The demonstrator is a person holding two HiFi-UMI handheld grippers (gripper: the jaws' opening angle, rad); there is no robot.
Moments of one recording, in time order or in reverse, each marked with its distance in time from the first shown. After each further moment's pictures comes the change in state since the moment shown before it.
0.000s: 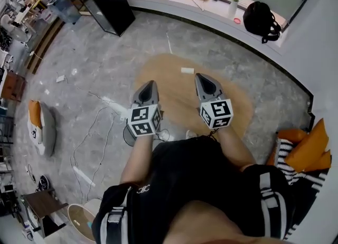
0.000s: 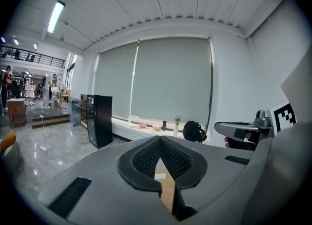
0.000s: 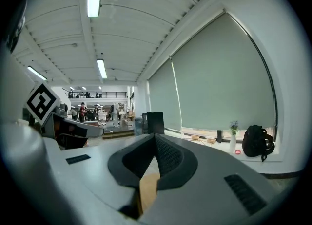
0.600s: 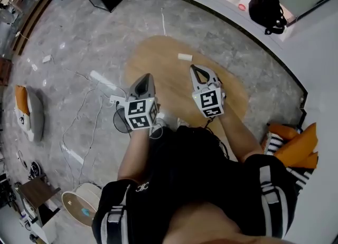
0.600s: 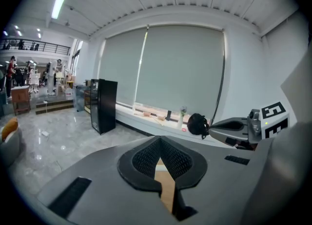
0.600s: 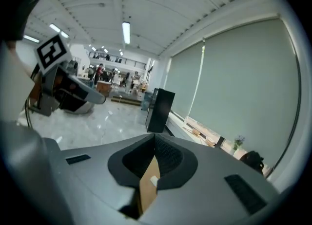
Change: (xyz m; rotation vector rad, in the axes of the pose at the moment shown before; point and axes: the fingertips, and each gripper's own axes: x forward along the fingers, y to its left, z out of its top) left arm 0.065 0.047 -0.057 -0.091 0.128 0.032; right arm 0.092 -0.009 -0.081 -0.388 0.276 0.115
